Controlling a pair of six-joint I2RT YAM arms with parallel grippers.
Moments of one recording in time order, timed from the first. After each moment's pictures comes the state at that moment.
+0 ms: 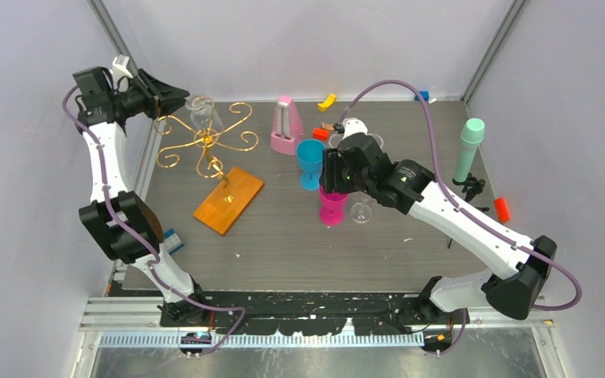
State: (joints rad) left arm 0.39 1.76 1.82 -0.55 1.03 -0.74; right arm 0.84 1.32 1.36 -0.71 0.25 0.49
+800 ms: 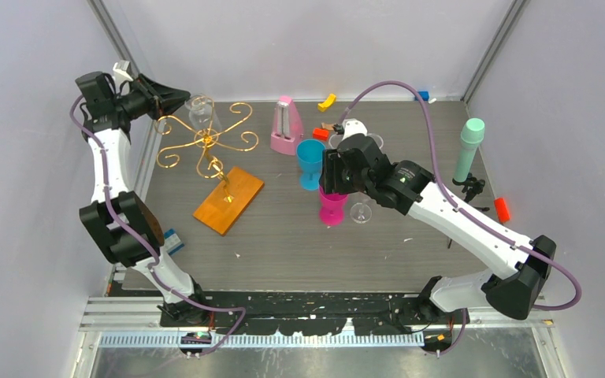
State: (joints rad) left arm 0.39 1.74 1.69 -0.31 1.08 -0.98; right arm 0.84 1.32 1.35 -0.70 0.25 0.49
